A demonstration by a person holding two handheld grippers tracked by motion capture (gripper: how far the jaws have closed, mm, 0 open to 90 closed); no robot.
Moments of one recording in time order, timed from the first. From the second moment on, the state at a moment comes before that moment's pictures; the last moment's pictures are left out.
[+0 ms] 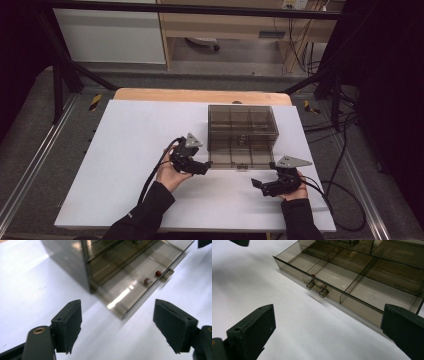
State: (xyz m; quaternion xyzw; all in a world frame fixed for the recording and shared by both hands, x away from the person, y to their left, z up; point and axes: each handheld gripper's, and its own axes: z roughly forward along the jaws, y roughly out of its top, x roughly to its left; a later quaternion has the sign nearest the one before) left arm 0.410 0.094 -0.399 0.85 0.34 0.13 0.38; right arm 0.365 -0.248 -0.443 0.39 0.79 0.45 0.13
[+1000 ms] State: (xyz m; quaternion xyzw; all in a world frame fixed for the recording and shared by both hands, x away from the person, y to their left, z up) left arm 0.380 0.210 -0.427 0.82 0.41 0.18 0.36; right arm 0.366 -0.247 -0.445 0.39 0.80 0.44 0.14
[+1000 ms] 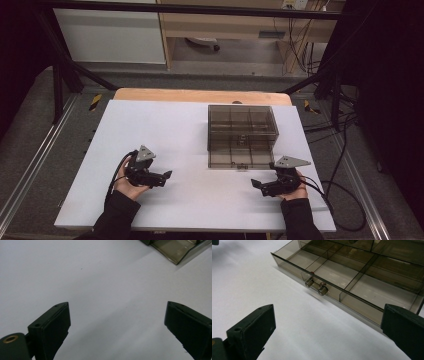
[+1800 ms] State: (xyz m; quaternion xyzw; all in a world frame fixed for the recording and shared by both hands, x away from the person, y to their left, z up) left arm 0.364 0.266 -0.435 0.80 0.43 0.20 0.36; right arm 0.366 -0.247 -0.444 0.40 0.79 0.44 0.14
